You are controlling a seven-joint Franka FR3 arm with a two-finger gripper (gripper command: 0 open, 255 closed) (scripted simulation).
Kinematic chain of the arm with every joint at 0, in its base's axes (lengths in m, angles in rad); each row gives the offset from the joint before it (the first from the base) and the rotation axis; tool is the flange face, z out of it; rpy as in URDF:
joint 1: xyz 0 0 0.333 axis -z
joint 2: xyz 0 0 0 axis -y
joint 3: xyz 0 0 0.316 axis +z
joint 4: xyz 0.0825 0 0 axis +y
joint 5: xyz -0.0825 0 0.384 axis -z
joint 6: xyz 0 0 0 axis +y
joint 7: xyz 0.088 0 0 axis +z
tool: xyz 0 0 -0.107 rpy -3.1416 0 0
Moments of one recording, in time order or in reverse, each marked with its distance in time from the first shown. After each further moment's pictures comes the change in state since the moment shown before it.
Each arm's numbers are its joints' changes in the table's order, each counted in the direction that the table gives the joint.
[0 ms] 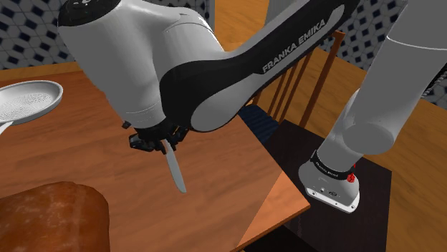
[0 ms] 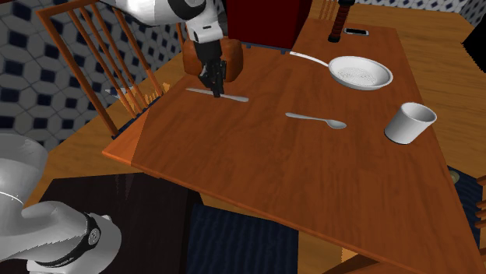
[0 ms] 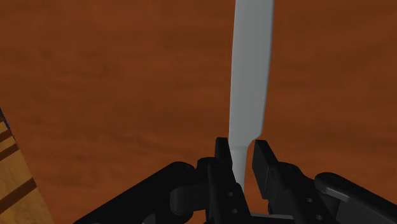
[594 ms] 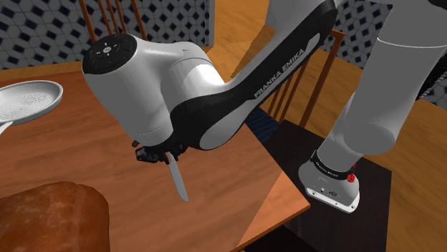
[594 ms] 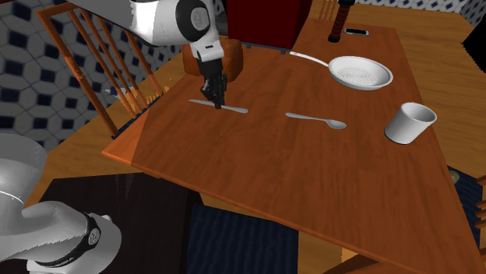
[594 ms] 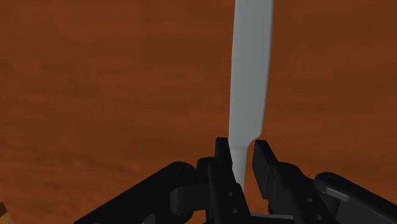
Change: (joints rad) arm -0.017 -0.076 -0.015 0.057 0.081 -0.093 -0.073
